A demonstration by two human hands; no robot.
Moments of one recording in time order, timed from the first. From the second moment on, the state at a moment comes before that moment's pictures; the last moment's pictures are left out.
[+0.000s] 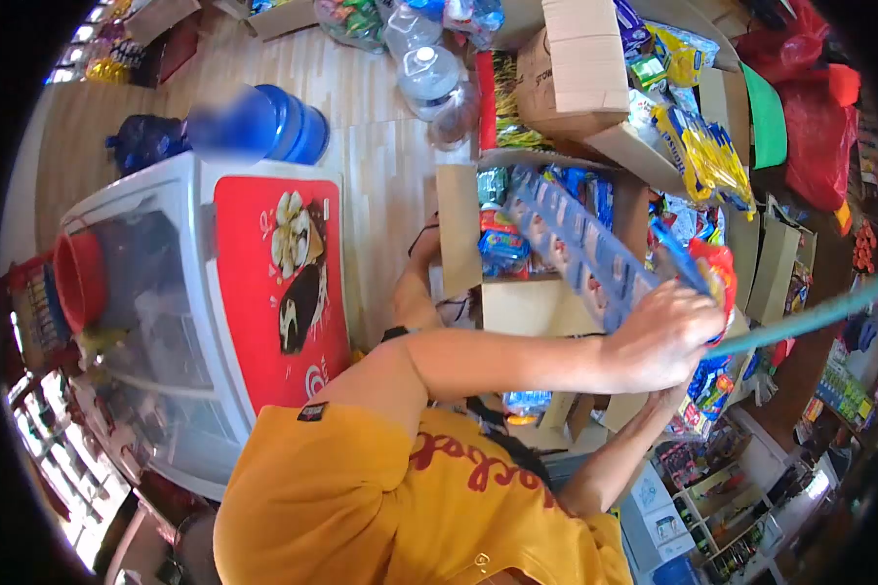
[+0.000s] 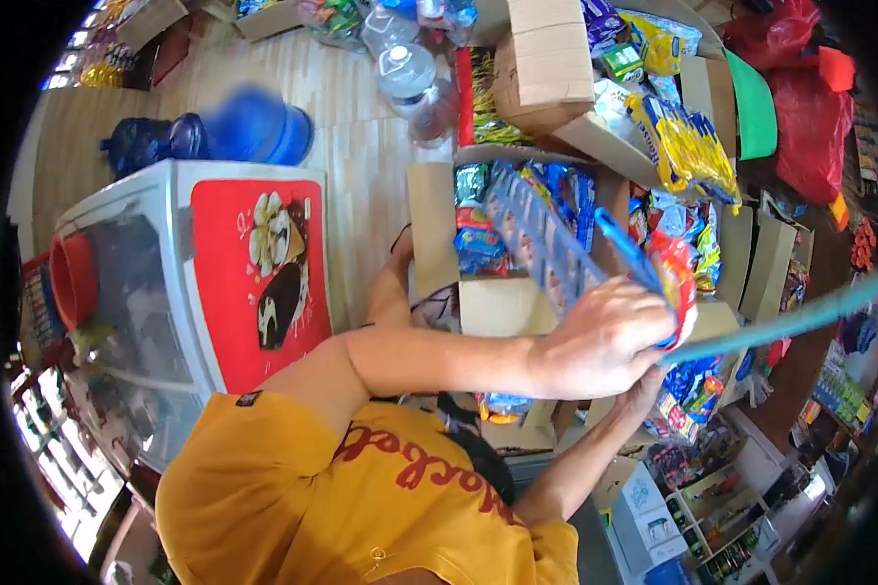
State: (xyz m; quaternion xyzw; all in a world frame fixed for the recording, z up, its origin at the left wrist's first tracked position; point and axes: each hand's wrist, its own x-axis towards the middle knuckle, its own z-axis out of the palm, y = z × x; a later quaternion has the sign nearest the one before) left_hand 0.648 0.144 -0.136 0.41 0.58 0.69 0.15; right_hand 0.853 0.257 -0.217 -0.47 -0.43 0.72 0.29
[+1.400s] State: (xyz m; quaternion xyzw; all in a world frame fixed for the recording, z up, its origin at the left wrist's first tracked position) left_hand 0.462 0.071 0.106 0.38 0.42 0.75 0.33; right_hand 0.653 0.207 0.084 -0.18 -0.56 0.72 0.37
